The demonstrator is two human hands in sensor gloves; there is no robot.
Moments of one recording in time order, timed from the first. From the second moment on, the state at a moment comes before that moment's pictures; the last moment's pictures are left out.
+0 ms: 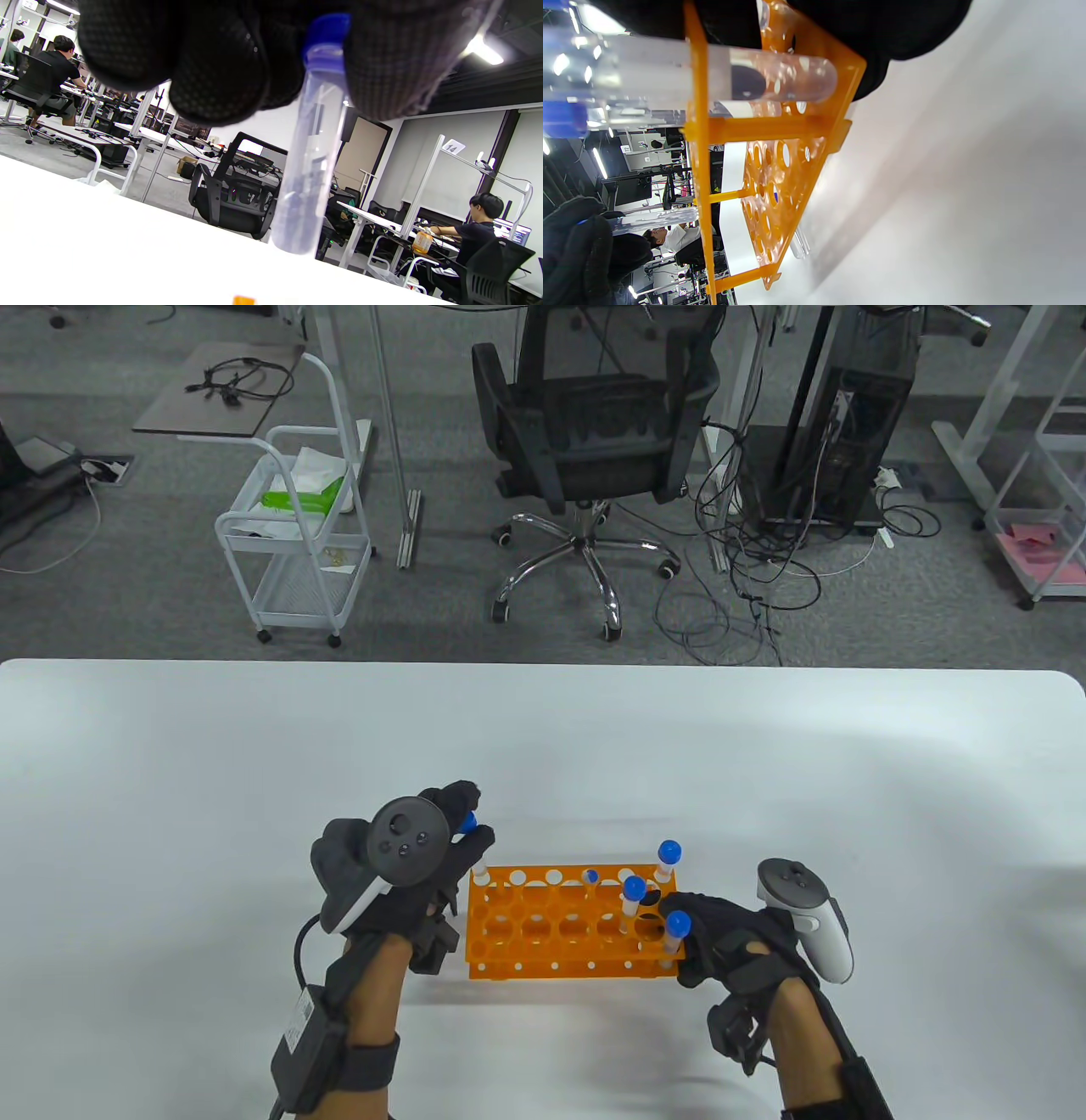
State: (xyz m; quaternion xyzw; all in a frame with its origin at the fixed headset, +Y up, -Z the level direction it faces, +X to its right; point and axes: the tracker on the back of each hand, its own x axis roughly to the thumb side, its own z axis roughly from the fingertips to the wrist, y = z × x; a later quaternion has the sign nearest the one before) left_hand -0.148 -0.610 -0.329 0.12 -0.06 0.21 0.97; right_hand 0.208 -0.740 -0.327 0.00 0.35 0.74 0.58
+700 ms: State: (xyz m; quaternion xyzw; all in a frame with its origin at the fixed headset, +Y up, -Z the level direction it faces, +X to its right) left_hand -0.132 -0.632 -0.341 0.04 -0.07 0.17 0.98; right_hand 0.212 -0.738 -0.327 -0.01 0.34 0.73 0.59
